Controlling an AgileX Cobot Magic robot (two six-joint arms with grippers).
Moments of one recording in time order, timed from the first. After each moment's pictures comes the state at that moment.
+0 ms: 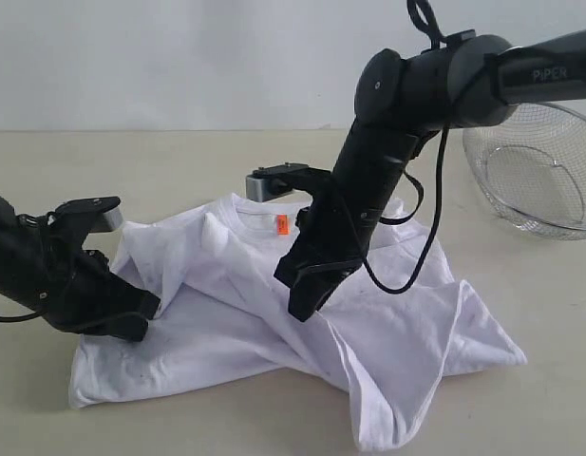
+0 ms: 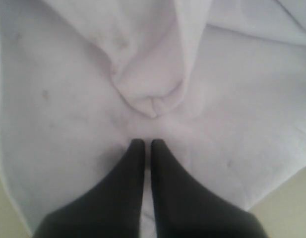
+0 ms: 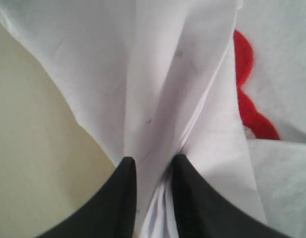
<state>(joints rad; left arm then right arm) -0.18 1.79 -0.77 -0.83 0.49 0.82 0.36 2.11 -1.51 0.52 1.13 -0.70</state>
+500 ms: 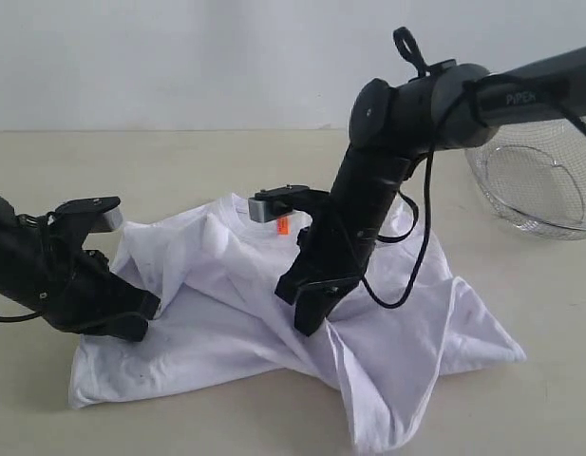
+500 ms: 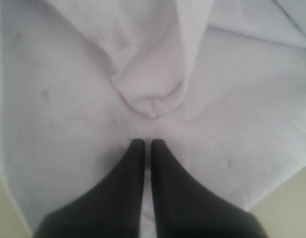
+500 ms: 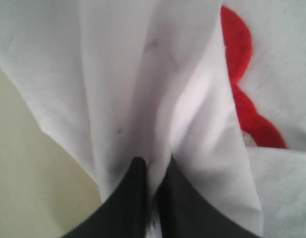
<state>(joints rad) -0.18 1.79 -0.77 -0.83 0.49 0.82 0.36 2.18 -1.51 0.52 1.11 -0.70</state>
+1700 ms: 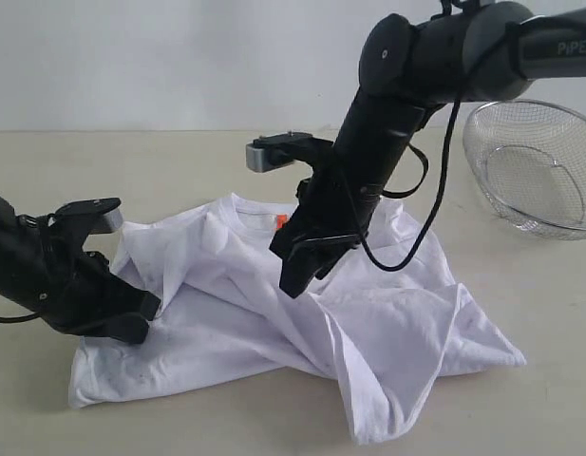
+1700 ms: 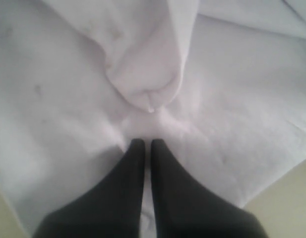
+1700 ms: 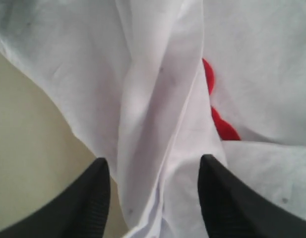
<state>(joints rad) -0.18 1.79 -0.77 -0.83 0.50 0.81 0.36 2.06 -1.54 0.47 1.11 -0.63</state>
